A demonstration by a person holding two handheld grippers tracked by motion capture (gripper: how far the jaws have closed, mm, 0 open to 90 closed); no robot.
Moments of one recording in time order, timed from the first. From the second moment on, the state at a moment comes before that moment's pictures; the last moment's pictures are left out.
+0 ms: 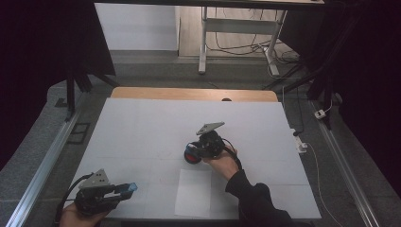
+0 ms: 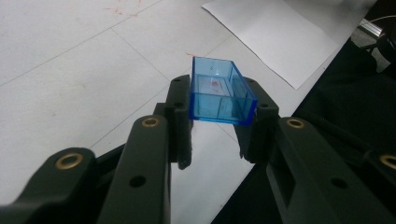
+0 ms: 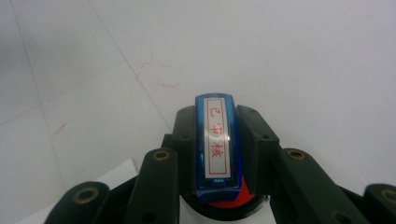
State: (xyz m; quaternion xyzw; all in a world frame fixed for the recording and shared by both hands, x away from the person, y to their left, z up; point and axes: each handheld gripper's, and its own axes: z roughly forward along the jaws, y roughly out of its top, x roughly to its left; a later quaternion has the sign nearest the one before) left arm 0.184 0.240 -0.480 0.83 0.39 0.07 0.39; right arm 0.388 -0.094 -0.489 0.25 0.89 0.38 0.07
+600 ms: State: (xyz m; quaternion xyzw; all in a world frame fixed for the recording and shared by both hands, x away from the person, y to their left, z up) left arm 0.184 0.240 -0.479 0.83 0.38 0.07 0.39; right arm 0.378 -0.100 -0.473 0.21 0.89 0.40 0.08
